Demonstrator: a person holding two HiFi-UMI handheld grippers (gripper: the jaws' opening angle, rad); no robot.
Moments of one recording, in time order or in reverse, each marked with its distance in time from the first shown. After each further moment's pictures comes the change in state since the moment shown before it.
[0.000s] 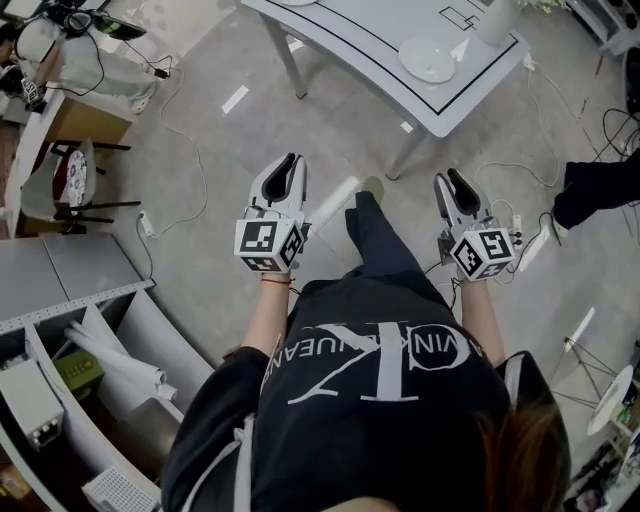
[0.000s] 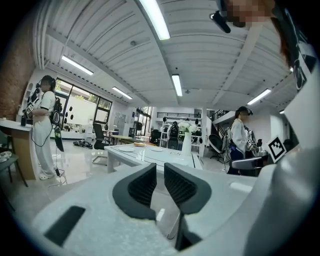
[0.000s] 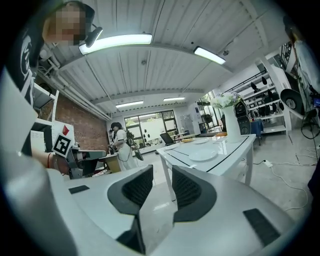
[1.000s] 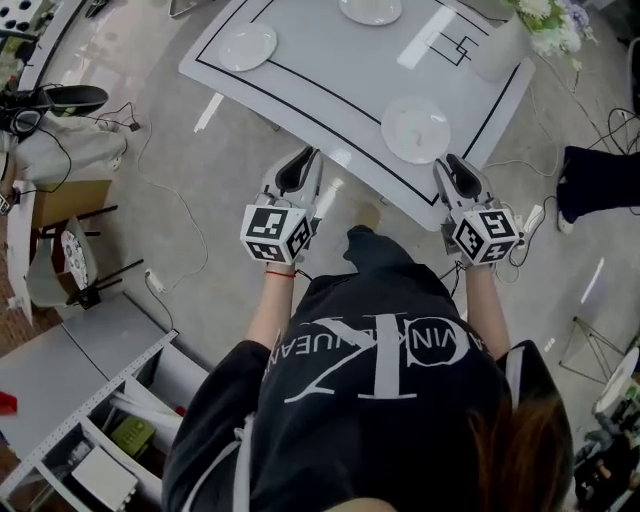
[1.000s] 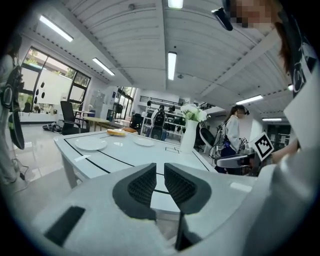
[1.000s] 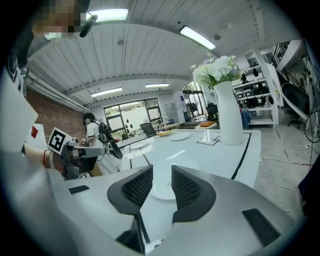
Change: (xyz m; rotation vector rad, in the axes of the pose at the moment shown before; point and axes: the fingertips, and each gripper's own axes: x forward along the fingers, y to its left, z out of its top) left arm 0.307 0.029 0.010 -0.025 0.186 -0.277; right arm 0.195 -0.182 0.041 0.066 0.149 -0.177
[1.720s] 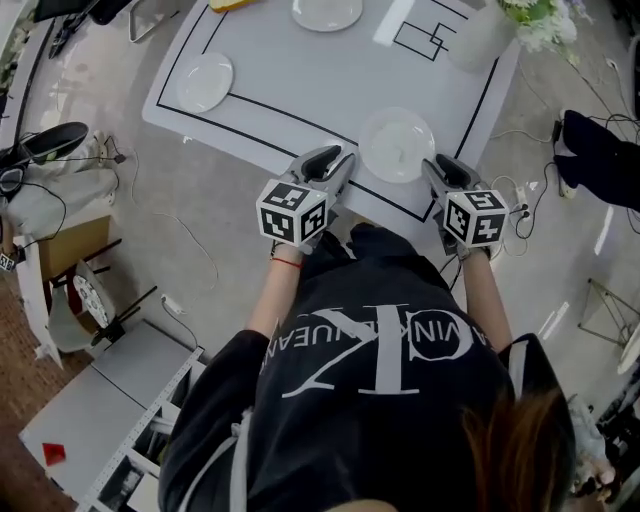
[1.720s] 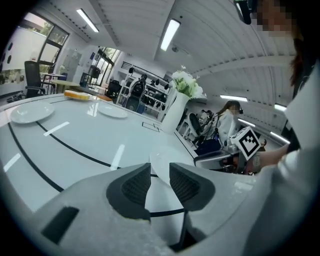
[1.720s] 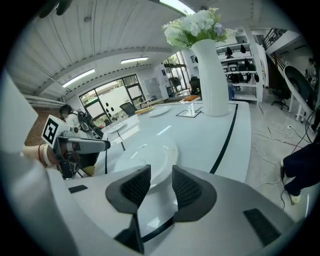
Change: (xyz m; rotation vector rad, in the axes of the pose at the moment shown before) left arm 0.130 -0.045 -0.040 -0.081 0.334 -0.330; right arm 0.042 -0.067 -0.043 0.157 0.306 -0.155
